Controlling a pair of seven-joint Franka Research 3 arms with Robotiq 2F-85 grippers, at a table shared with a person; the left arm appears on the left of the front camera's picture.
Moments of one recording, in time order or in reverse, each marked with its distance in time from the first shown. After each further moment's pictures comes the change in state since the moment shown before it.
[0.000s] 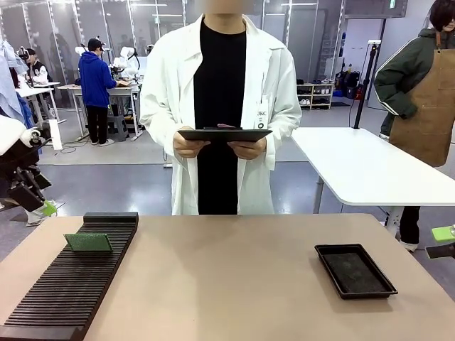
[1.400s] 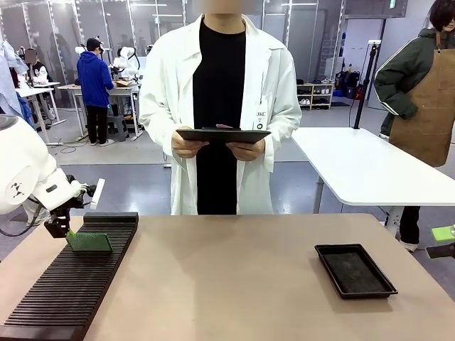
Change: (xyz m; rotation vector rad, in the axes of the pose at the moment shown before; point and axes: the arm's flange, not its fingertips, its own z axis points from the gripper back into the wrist) left arm -0.002 0.043 -0.160 0.059 0.211 -0.470; right arm 0.000 0.000 0.000 -0.001 -0.001 0.000
